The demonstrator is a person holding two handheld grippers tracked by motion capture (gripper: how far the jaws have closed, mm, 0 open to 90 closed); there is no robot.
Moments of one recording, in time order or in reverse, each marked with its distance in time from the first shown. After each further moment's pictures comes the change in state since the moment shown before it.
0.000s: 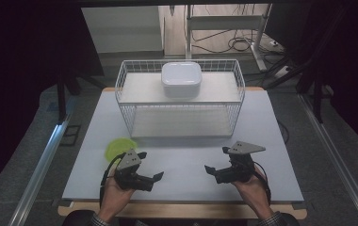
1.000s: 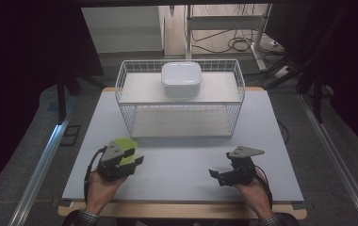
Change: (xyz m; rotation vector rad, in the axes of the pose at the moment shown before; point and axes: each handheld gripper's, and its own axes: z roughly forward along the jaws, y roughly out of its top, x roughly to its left) left arm 0.048 -0.002 -0.037 0.004 0.172 -0.115; right arm -0.014 -0.025 0.010 0.078 -0.033 0.024
